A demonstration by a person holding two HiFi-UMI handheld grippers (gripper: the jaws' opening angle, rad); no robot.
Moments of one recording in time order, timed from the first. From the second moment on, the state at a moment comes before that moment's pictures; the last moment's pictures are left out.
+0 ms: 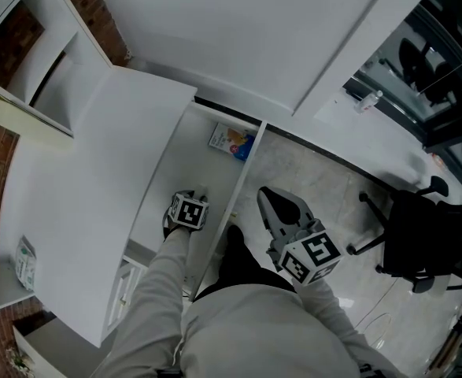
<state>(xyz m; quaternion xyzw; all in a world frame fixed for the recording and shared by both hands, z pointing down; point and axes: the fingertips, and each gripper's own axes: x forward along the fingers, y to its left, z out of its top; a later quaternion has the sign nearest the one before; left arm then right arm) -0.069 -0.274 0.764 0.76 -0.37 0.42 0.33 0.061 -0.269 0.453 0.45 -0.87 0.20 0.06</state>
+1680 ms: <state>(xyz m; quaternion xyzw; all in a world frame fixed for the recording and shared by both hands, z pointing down) -0.146 -0.248 0.479 0.80 -0.58 0.13 0.12 0.025 -0.209 0.415 0.40 -0.90 0.15 0.03</state>
